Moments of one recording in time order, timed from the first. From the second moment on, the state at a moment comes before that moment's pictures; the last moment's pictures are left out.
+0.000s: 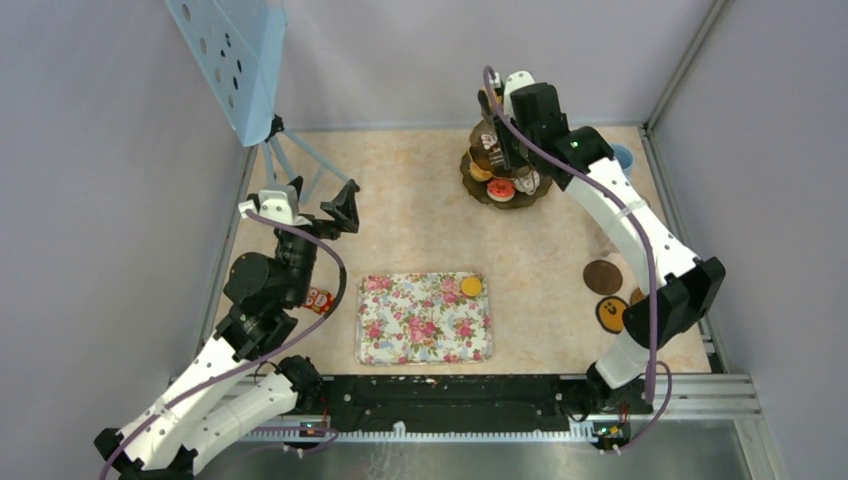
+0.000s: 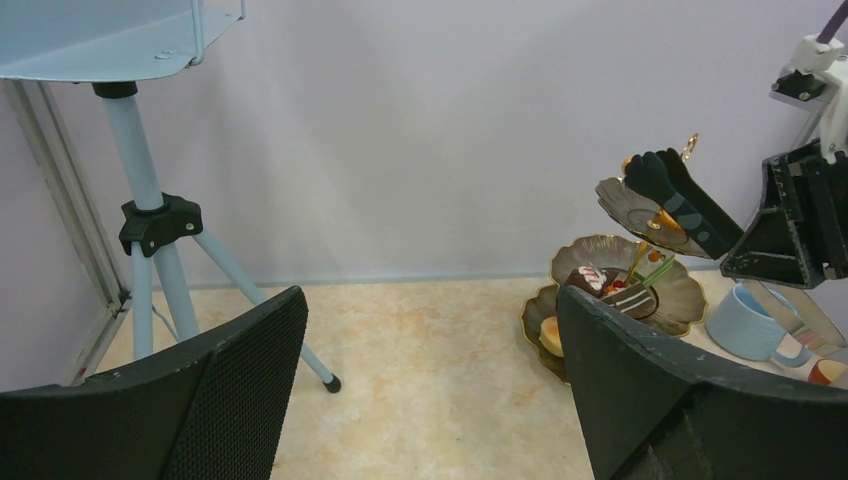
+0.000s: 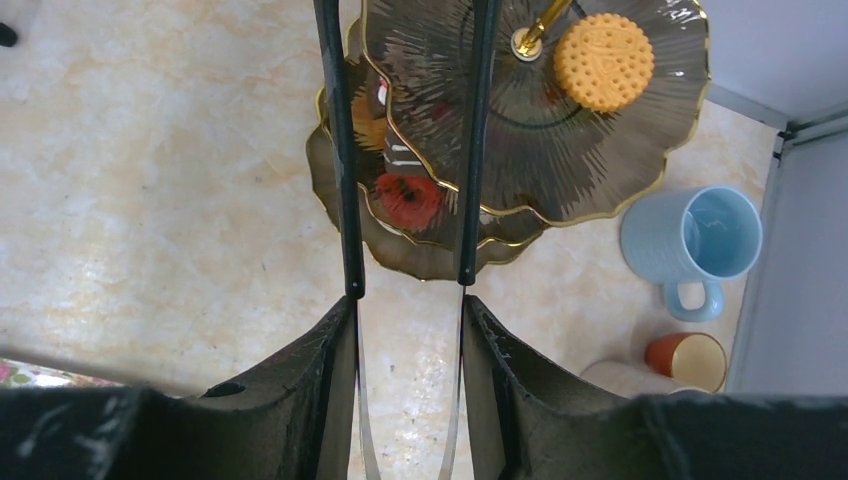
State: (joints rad) left arm -0.71 0.63 0.79 0.21 -0.52 0.05; right arm 0.53 1.62 1.80 -0.78 0.32 -0.03
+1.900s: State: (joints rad) left arm -0.71 0.63 0.79 0.21 -0.50 0.06; right arm 0.57 1.66 1.93 -0.95 0.22 -0.05
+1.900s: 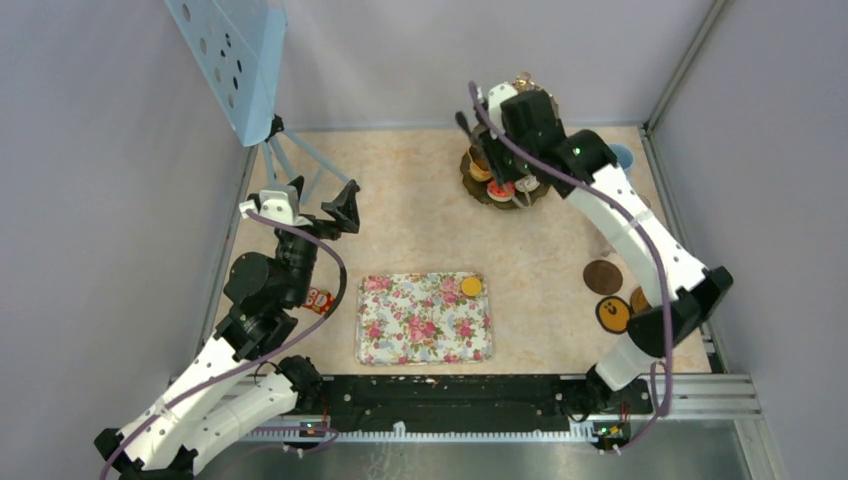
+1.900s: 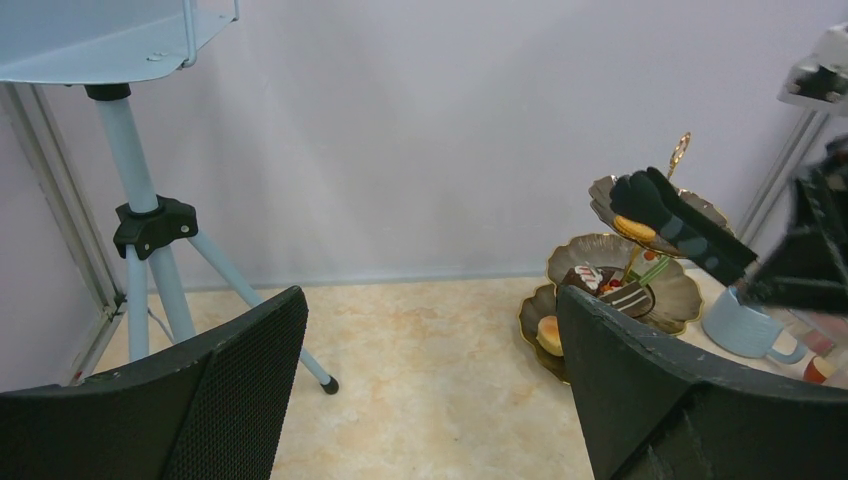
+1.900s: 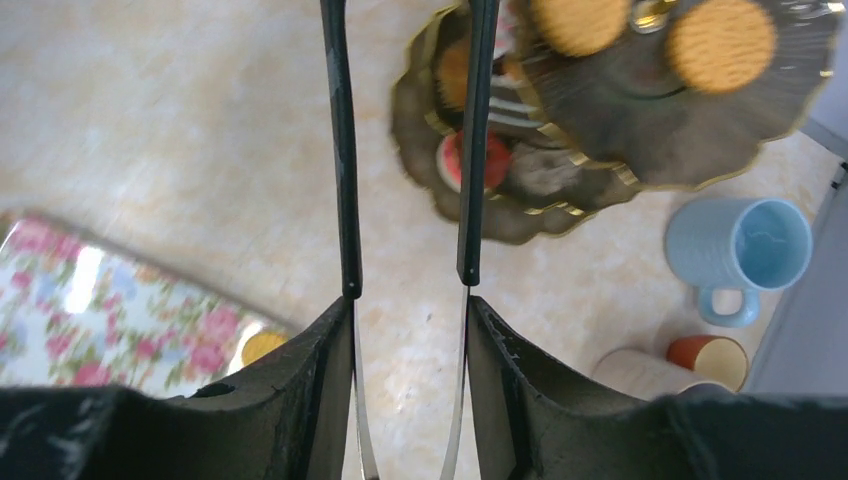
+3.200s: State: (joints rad) left arm -0.71 0.66 0.79 0.19 -0.49 0.05; right arm 0.98 1.35 0.99 -0.90 0.13 0.50
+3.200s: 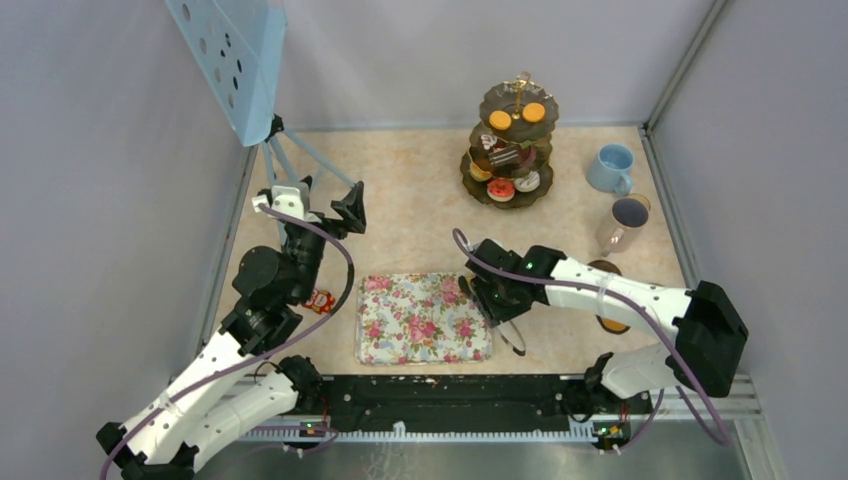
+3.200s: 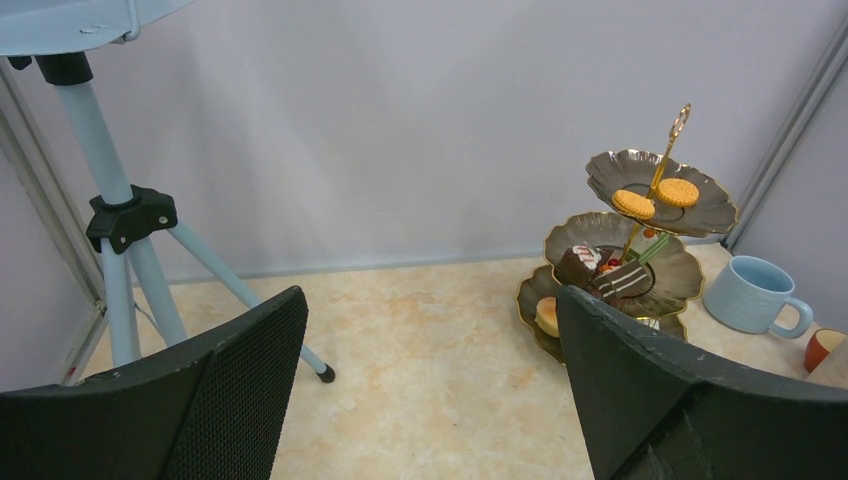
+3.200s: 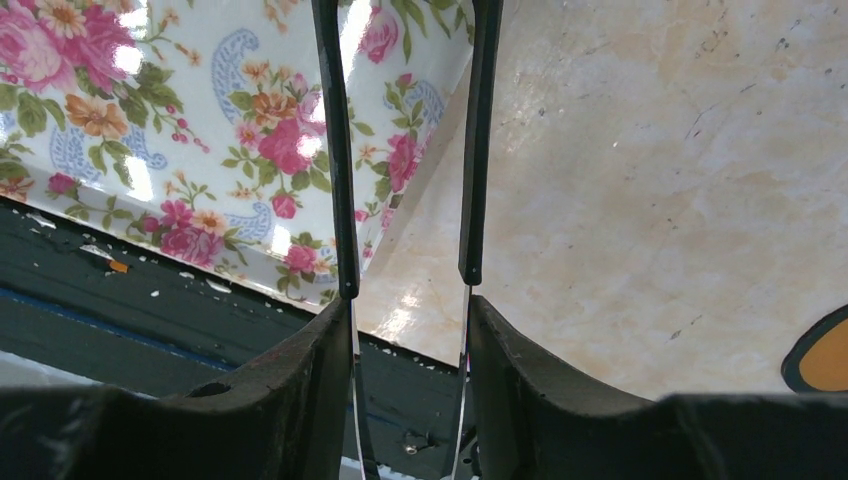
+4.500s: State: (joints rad) left arm -0.71 0.66 0.79 0.19 -0.48 0.05; right arm 1.06 1.44 1.04 -0.89 0.10 0.41
